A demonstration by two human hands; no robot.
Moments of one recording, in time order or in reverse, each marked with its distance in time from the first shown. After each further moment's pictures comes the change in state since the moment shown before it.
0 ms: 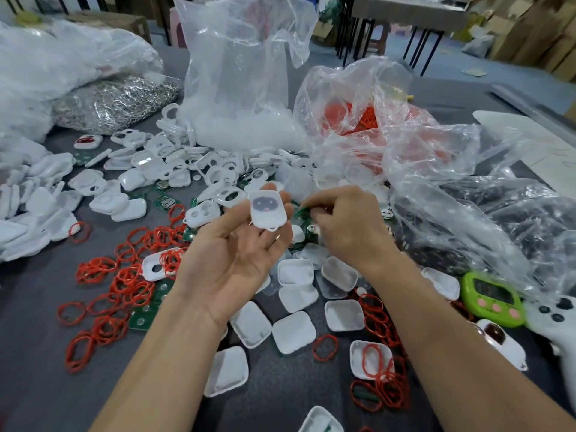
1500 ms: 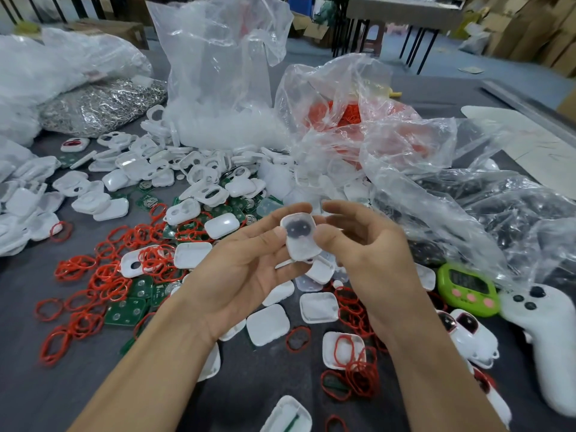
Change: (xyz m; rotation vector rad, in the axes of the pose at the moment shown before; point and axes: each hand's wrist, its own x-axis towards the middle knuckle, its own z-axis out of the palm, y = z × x) left_hand -0.002 -0.035 0.010 0.365 -0.239 -0.116; right_hand -0.076 0.015 -0.028 0.701 0.090 0.244
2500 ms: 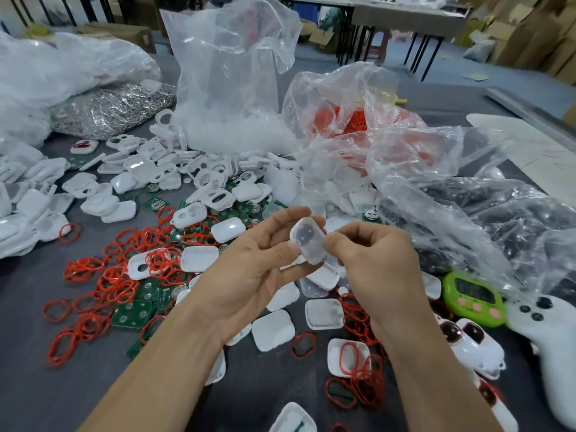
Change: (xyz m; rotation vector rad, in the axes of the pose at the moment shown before) left_hand 0.004 -0.005 -0.002 0.064 0.071 0.079; right_hand -0.001 -0.009 0.007 -0.230 0.111 0.033
